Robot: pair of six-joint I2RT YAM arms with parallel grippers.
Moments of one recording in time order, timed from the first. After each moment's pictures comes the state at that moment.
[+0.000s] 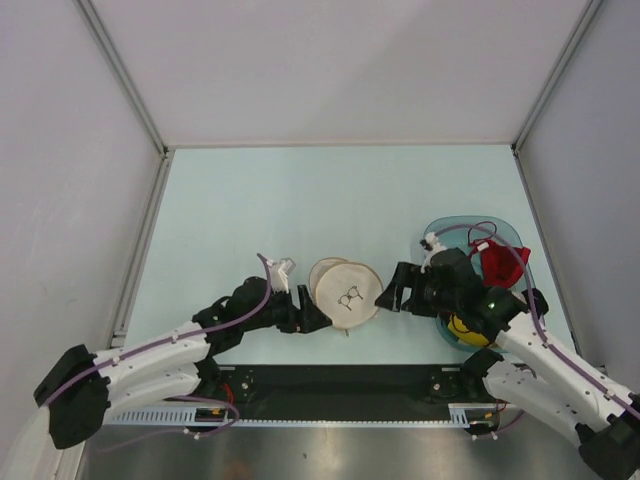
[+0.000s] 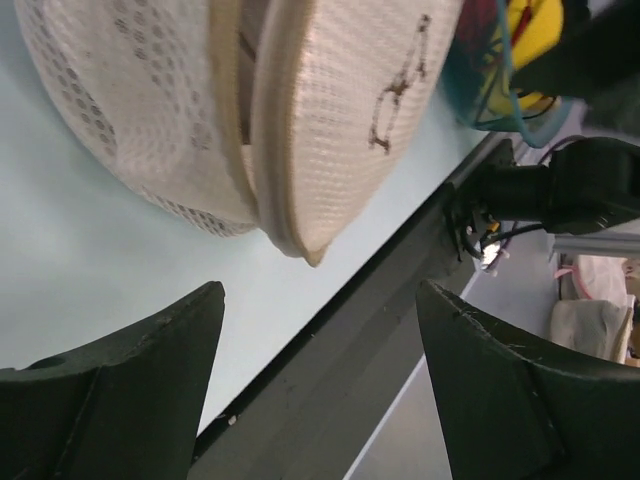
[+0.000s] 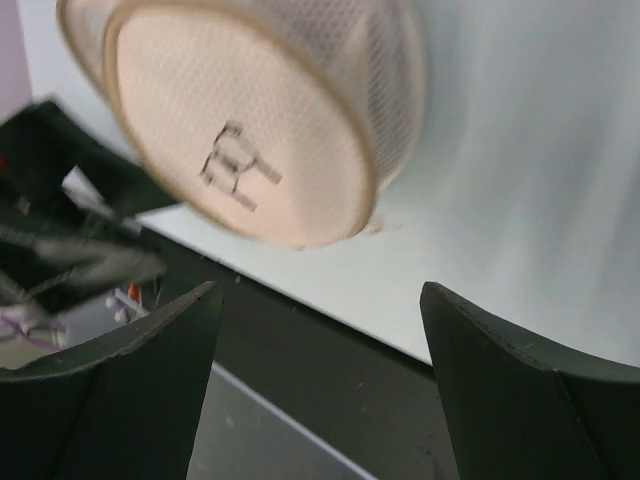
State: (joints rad) left arm -0.86 0.84 0.29 0.06 0.24 -0.87; right arm 0.58 0.78 0.65 -0.60 -0.19 0.75
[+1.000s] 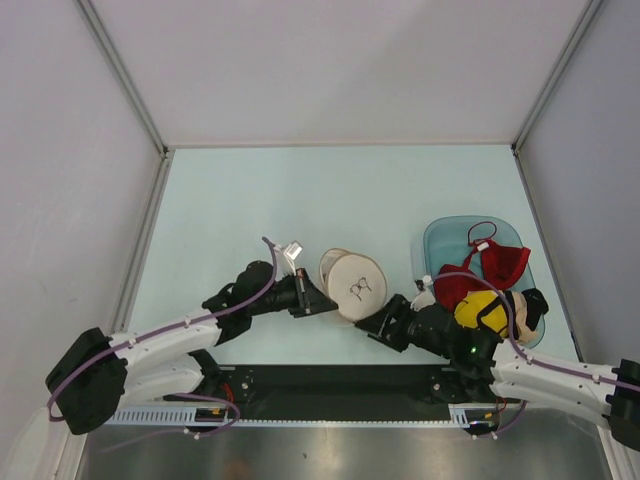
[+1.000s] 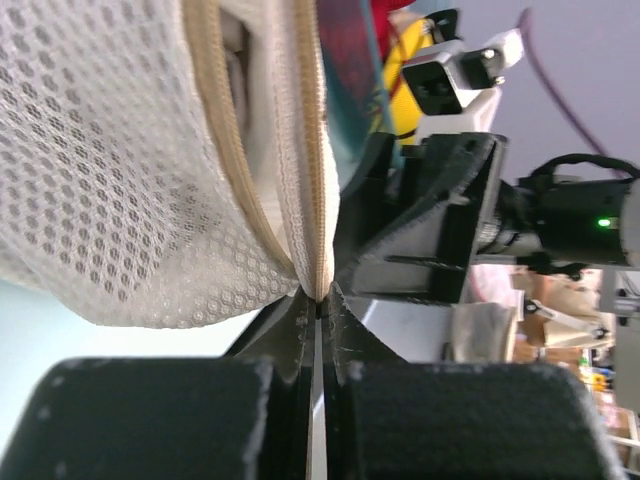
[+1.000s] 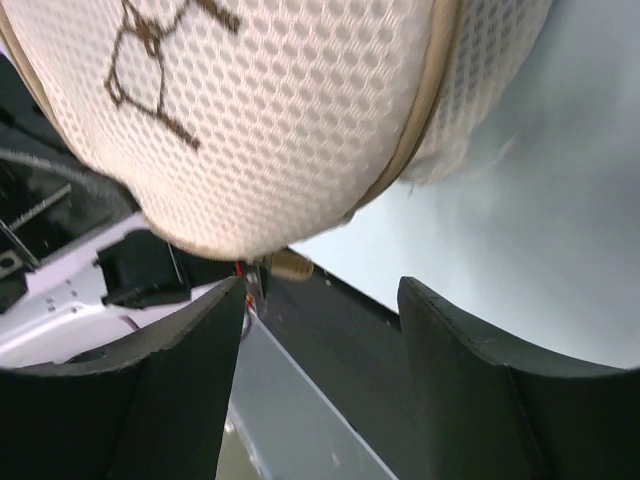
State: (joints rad) left arm -0.81 1.05 0.38 0.27 0.37 -1.00; right arm 1.06 0.66 0.14 0.06 0.07 1.38
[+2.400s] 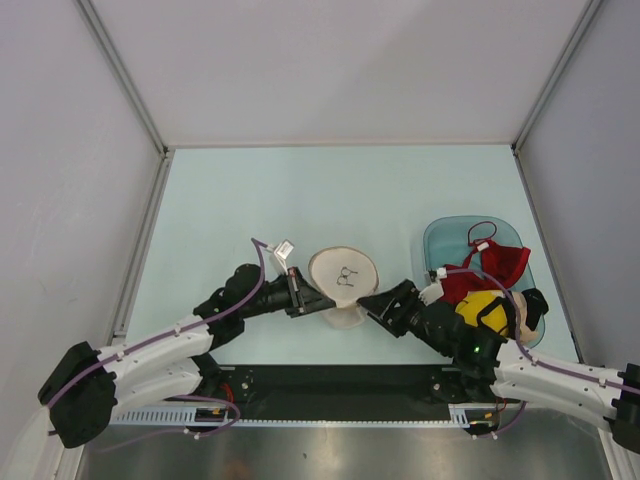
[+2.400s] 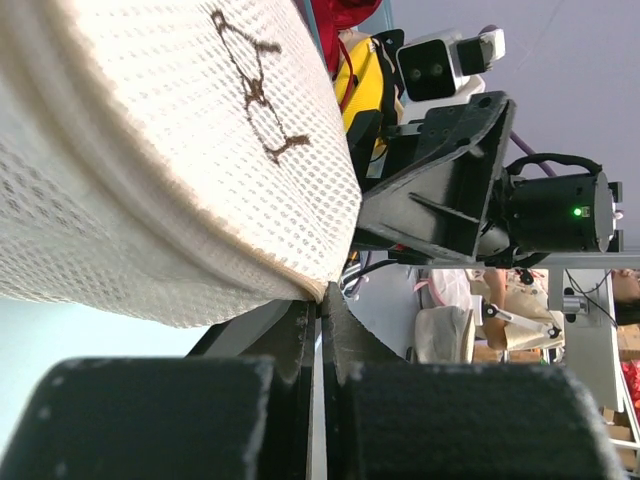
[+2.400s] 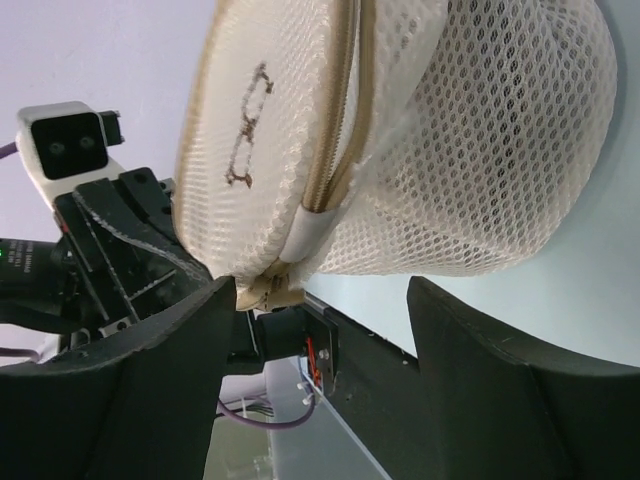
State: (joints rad) left arm -0.79 0.94 0.35 0.31 0.40 -1.08; right arm 1.06 0.62 0.17 0.15 0.27 1.42
